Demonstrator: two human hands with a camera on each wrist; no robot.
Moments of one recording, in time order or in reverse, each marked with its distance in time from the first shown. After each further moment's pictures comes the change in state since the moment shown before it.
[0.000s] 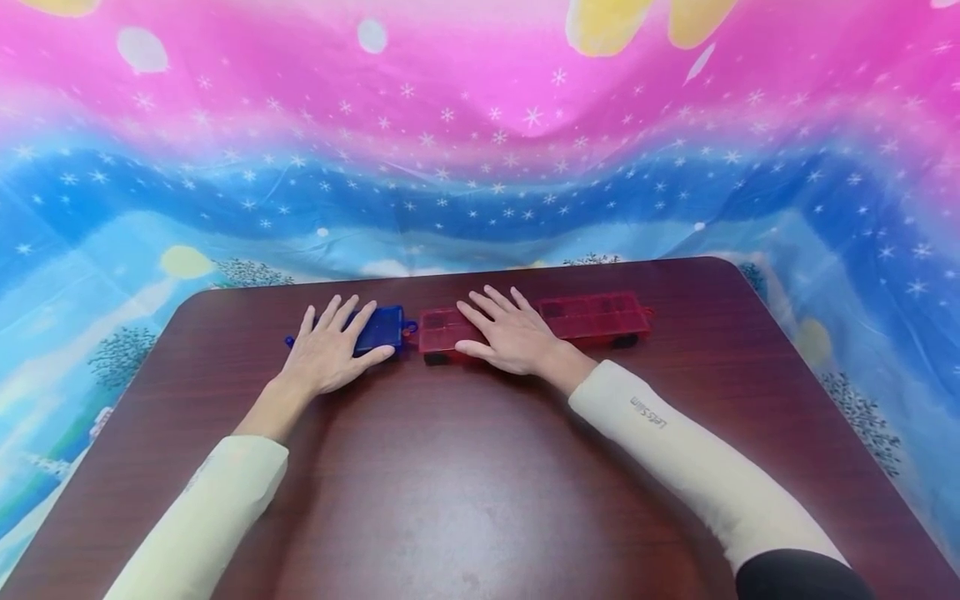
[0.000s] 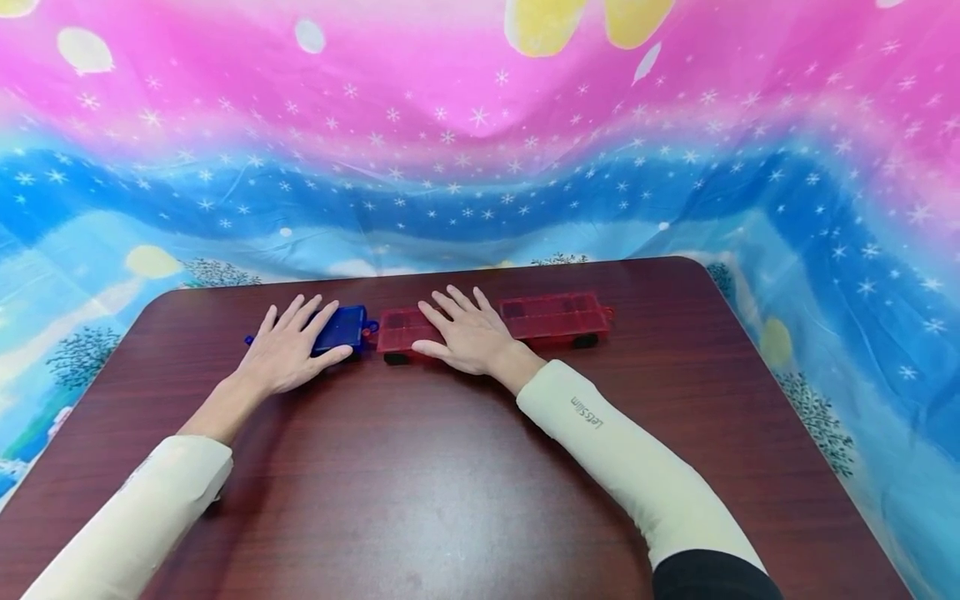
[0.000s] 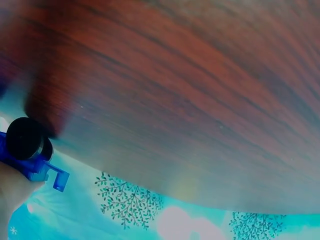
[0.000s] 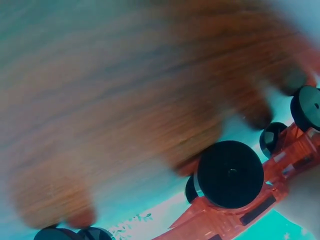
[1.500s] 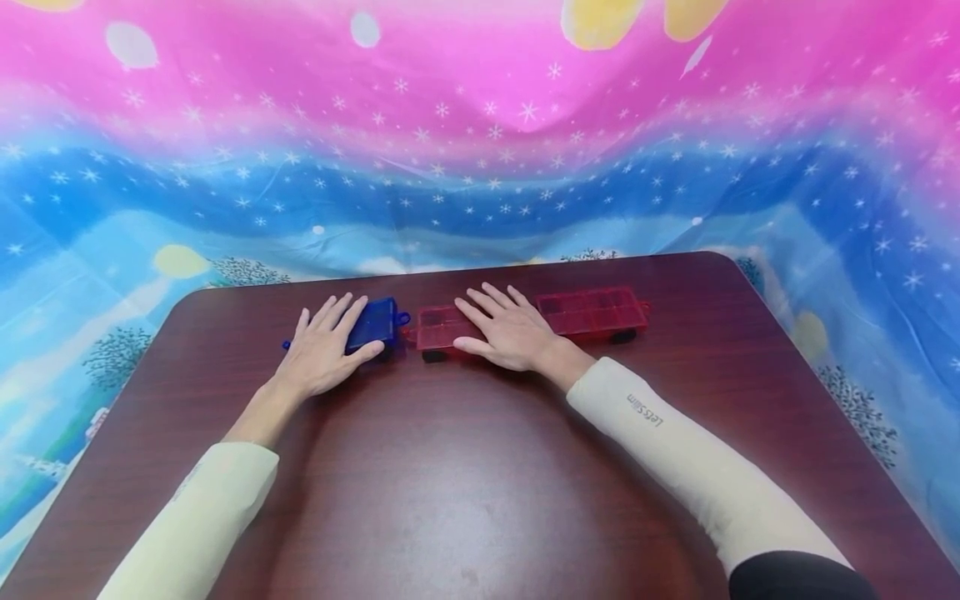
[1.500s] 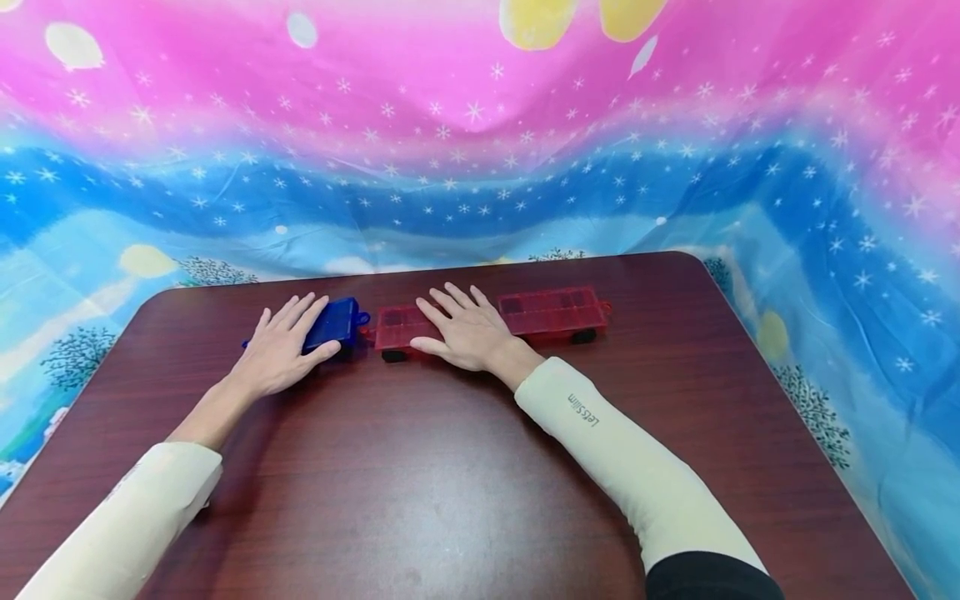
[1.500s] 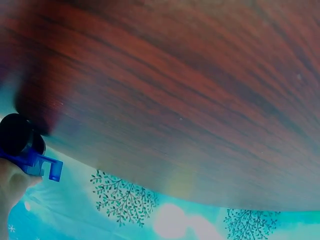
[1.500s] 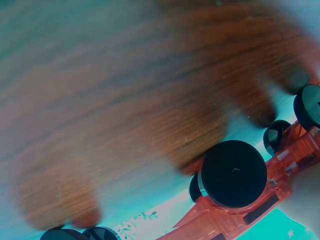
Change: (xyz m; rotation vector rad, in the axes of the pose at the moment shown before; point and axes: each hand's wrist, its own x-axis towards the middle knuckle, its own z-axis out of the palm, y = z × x) left_hand -0.006 -0.004 0.001 -0.128 0.068 0.025; right_hand 0.000 0.002 0.000 -0.017 -0.009 -0.002
